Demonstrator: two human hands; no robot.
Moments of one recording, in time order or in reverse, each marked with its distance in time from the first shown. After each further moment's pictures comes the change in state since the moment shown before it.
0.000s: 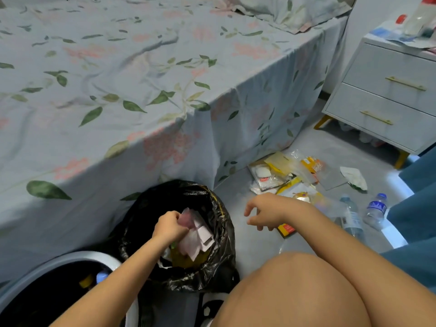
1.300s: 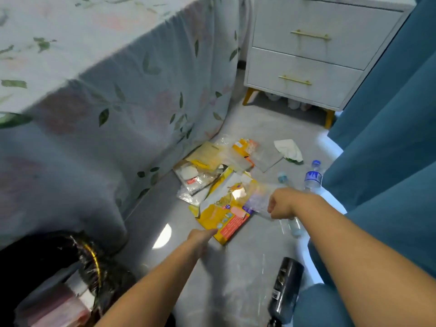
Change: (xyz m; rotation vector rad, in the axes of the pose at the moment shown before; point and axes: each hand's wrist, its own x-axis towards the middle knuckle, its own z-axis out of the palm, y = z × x) left_hand 0.067 0.180 0.284 -0.358 -0.501 -0.322; right_hand 0.020 0.279 -0.008 0.049 0.056 0.452
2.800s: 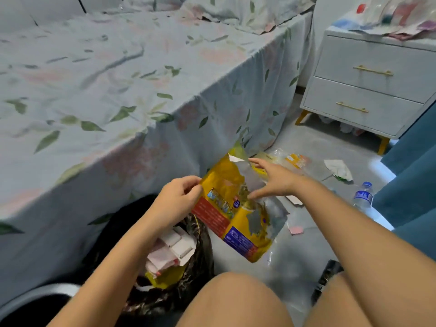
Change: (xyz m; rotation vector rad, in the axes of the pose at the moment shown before) left_hand -0.283 0.002 -0.226 0.403 0.303 0.890; right_hand -0.071 -0.154 -0.029 0.403 0.269 -0.553
